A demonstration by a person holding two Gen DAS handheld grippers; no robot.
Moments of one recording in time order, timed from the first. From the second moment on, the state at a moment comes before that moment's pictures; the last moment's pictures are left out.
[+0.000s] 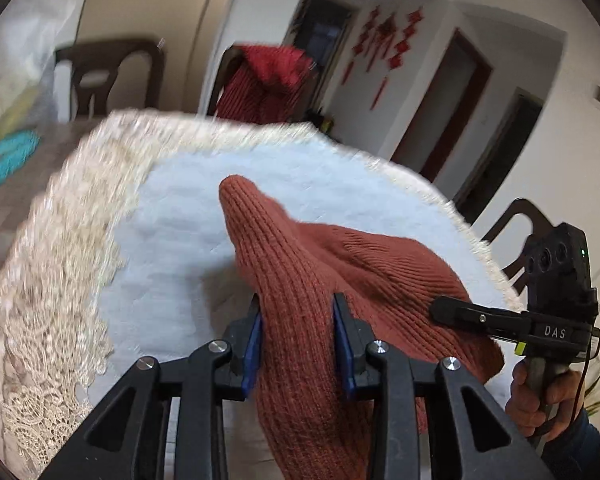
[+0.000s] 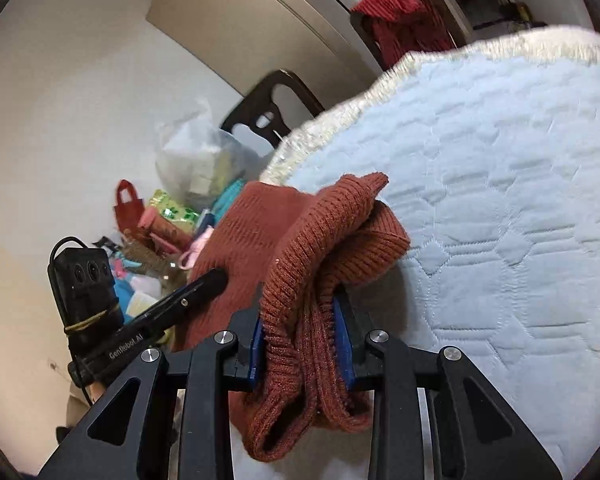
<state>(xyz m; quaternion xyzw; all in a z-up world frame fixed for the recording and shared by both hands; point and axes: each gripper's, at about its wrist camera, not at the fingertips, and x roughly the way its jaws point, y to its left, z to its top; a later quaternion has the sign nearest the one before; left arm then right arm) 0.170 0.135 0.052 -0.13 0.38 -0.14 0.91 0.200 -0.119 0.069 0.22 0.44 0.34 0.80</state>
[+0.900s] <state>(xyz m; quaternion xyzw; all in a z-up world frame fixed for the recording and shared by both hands) 0.105 0.117 0.049 -0.08 0.35 -0.07 0.93 0.160 -0.095 0.092 0.02 0.43 0.30 0.85</state>
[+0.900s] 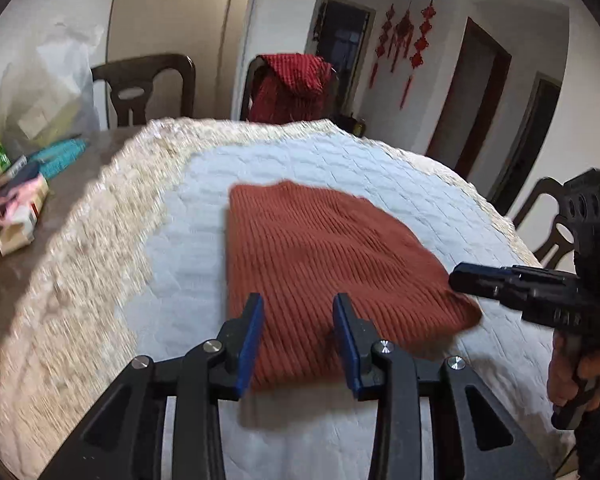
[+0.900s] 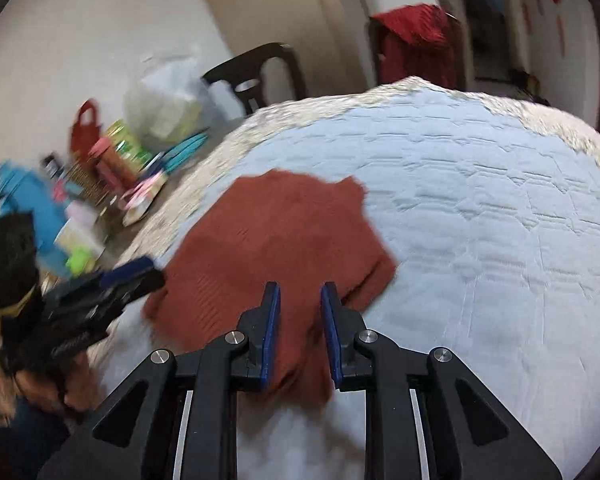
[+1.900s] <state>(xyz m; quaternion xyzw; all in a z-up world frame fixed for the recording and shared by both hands) 0.053 0.091 0.021 -0.05 0.41 0.01 0.91 0.082 -0.146 0.066 -0.04 0.44 0.22 0.87</state>
